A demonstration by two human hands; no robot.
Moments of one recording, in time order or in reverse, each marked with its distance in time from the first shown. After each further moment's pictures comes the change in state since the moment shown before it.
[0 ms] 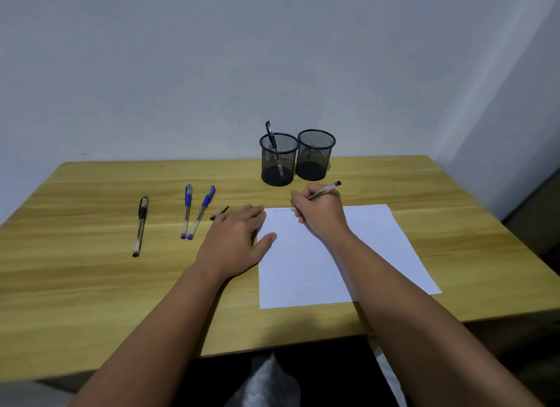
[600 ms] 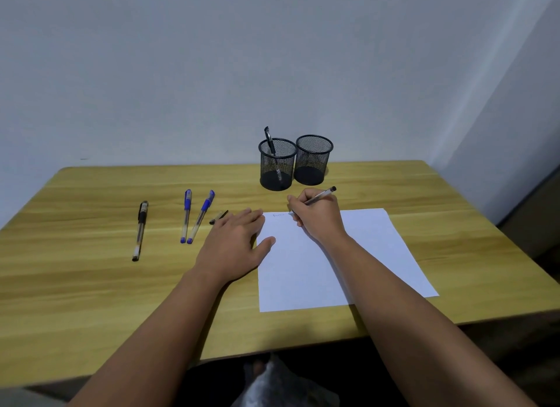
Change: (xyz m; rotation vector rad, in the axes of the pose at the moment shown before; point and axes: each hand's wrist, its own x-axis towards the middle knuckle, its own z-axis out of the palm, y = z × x) left_hand -0.001 0.002 -0.004 -0.009 -0.031 -0.012; right_hand -0.001 0.001 0.003 -0.074 0.006 -0.024
